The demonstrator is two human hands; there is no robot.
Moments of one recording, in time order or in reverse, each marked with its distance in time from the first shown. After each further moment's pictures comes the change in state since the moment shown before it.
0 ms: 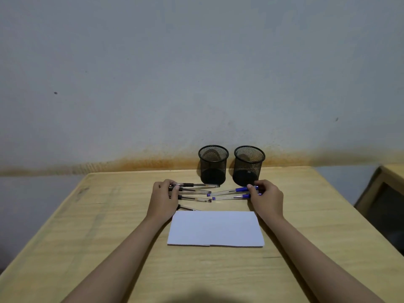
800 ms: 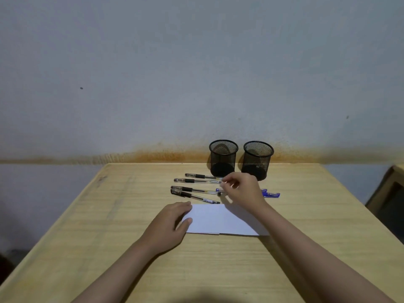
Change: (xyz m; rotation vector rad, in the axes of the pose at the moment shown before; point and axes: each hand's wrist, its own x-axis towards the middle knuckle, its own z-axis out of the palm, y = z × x) left_hand -0.097 -0.011 -0.040 0.117 -0.266 0.286; right_hand -0.036 -0.057 0.016 0.034 -0.360 -0.399
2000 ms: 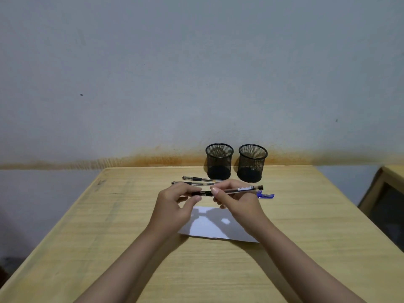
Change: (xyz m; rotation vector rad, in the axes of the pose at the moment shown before) left_hand 0.015 0.076 -0.035 -0.366 0.349 0.094; right_hand -0.056 -0.064 -0.030 0.624 -0.087 0.100
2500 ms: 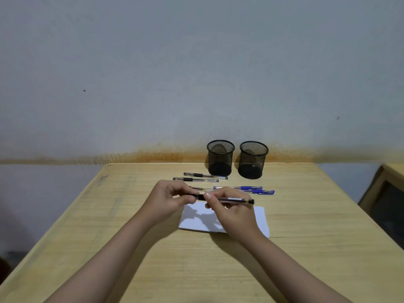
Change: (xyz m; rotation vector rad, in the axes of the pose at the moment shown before) left_hand 0.011 -0.011 -0.027 -0.152 -0.257 -0.148; right_hand -0.026 -0.002 0.025 -0.136 0.128 -0.108
